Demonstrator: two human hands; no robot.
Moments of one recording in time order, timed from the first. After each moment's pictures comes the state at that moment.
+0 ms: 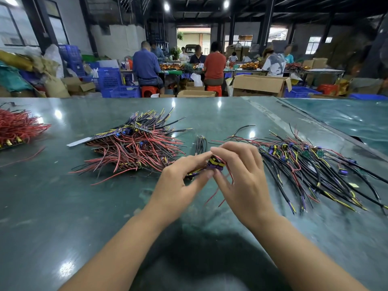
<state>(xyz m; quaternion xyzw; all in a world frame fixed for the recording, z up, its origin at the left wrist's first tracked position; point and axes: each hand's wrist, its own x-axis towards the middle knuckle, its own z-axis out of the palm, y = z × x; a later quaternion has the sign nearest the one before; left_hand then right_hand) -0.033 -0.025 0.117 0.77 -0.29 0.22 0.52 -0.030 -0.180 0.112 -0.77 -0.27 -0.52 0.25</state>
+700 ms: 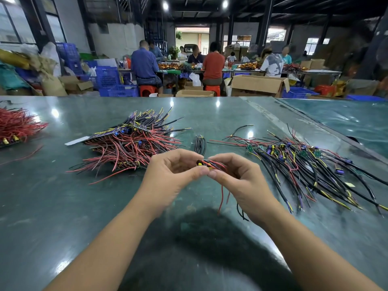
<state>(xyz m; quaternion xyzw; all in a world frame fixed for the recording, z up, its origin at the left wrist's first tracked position) -0.035 -0.018 0.129 0.66 -0.22 0.10 0.72 -0.037 -0.184 0.117 -0.65 -0.26 -0.10 0.70</state>
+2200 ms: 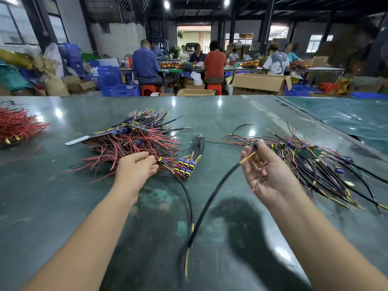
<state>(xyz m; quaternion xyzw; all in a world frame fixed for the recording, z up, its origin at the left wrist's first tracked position) 0.024 0.031 0.099 0.68 0.12 0.16 0.70 -0.025 -0.211 0.149 -0.29 0.12 -0.05 0.95</state>
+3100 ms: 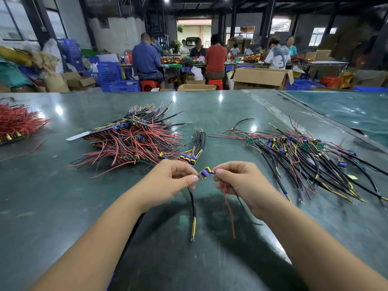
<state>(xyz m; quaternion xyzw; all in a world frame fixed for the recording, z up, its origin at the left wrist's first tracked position) -0.020 0.000 0.111 0.83 -0.19 -0.04 0.53 -0.034 -0.190 0.112 -0.73 -0.01 0.02 0.69</state>
